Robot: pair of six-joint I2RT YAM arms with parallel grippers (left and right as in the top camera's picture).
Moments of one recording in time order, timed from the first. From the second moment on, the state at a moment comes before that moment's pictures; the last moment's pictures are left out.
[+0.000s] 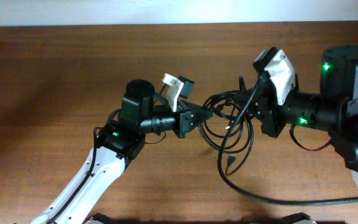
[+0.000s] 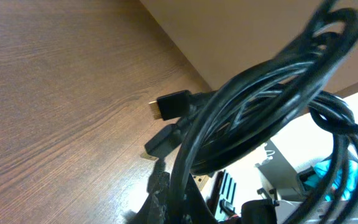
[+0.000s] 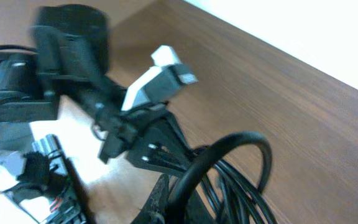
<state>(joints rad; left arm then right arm) -0.44 1.30 0.92 -0.04 0.83 -0.43 0.26 1.25 1.75 -1.18 -0.62 -0.21</state>
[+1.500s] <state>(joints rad) -0.25 1.30 0.91 0.50 1.56 0.00 0.26 1.26 1.75 -1.39 -0.58 -0.56</state>
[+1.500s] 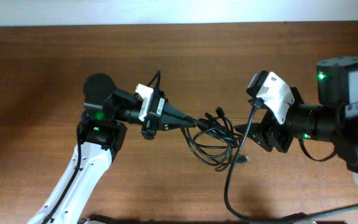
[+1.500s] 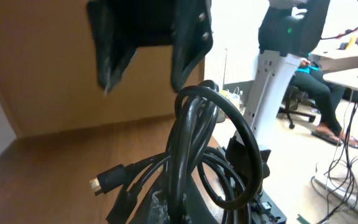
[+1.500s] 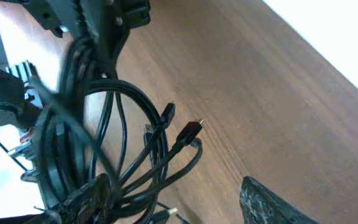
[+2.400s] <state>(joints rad) -0.29 1.30 0.91 0.58 1.50 0.00 0.26 1.31 1.75 -1.44 -0.66 -0.61</state>
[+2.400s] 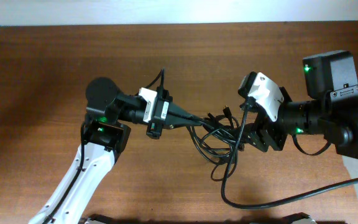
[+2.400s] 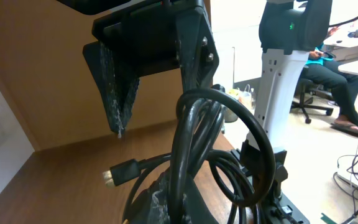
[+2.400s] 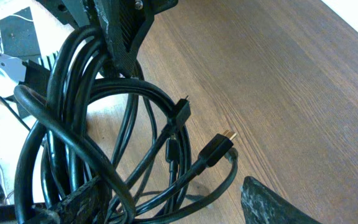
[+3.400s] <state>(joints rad) -0.36 1.30 0.91 0.58 1.49 -0.30 0.12 1.47 1.75 -1.05 -0.12 -0.13</state>
